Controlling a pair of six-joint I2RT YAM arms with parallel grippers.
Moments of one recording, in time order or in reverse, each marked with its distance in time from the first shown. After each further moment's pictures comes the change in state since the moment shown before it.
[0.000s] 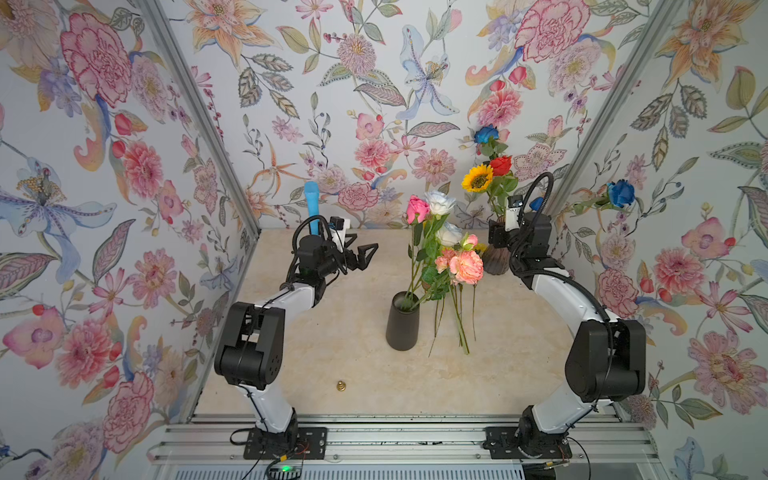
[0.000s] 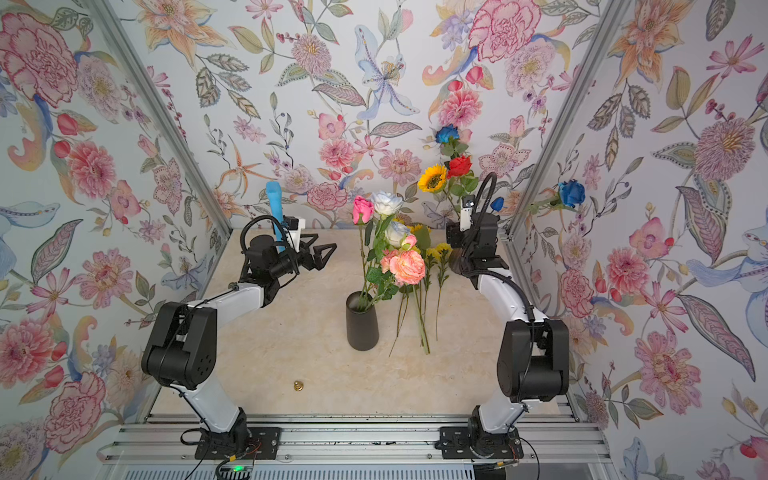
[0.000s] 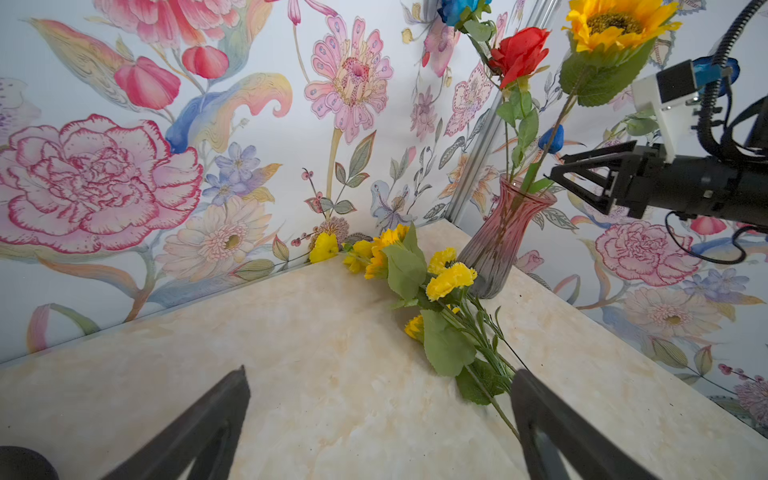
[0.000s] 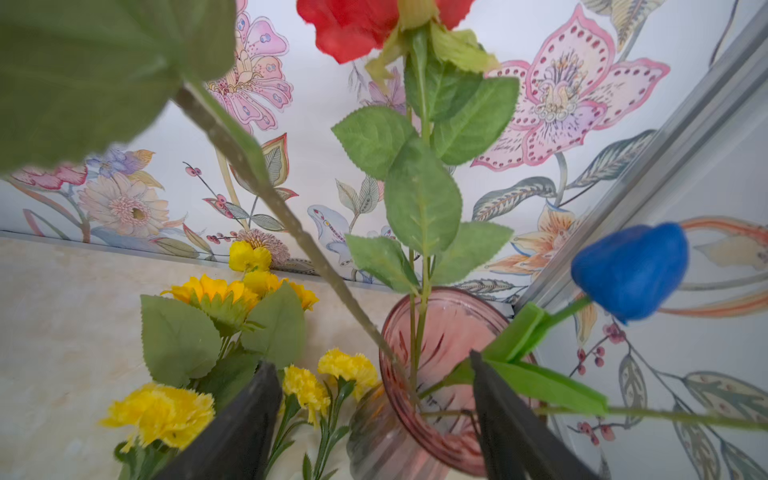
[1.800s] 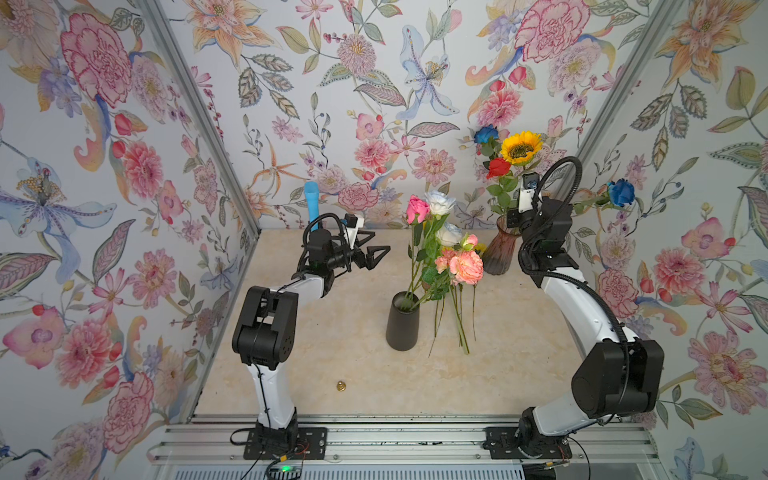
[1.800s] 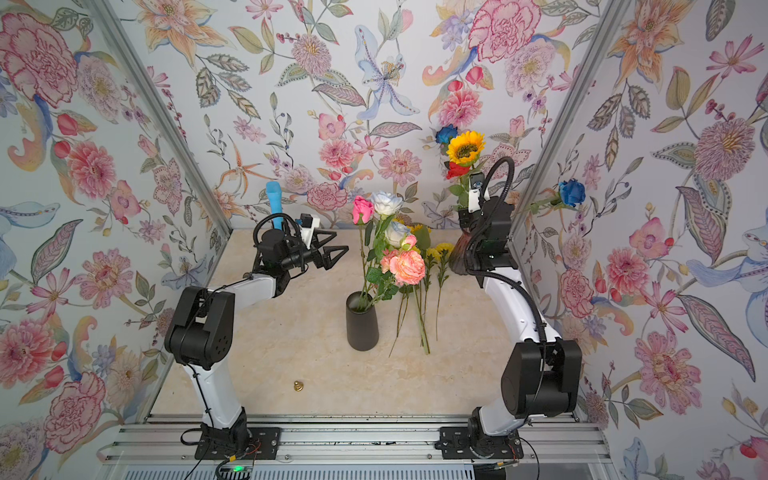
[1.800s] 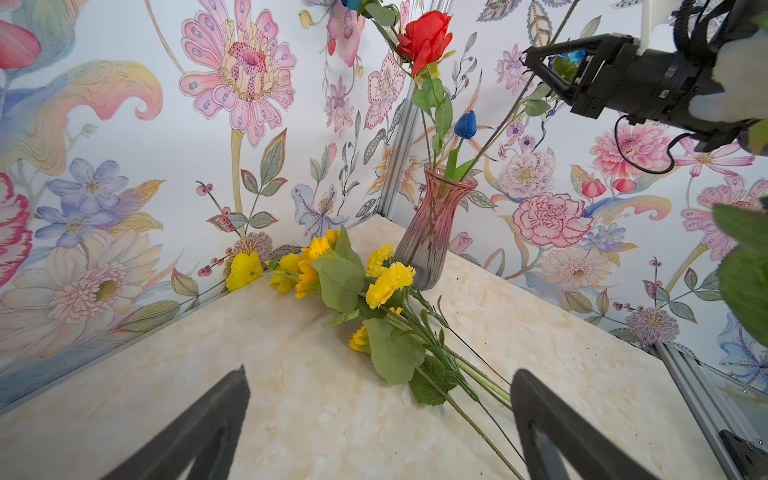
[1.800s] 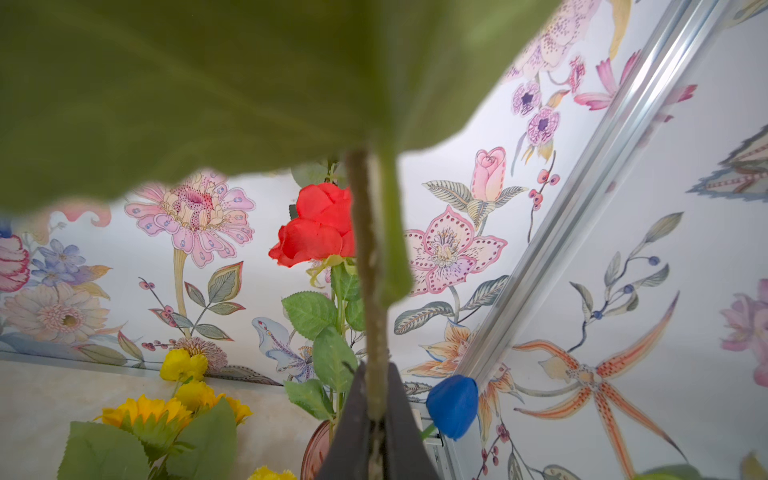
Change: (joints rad) left arm -0.029 0.166 0.151 0.085 0.225 -0.012; right arm 0.005 -0.151 0.053 0.080 0.093 -0.132
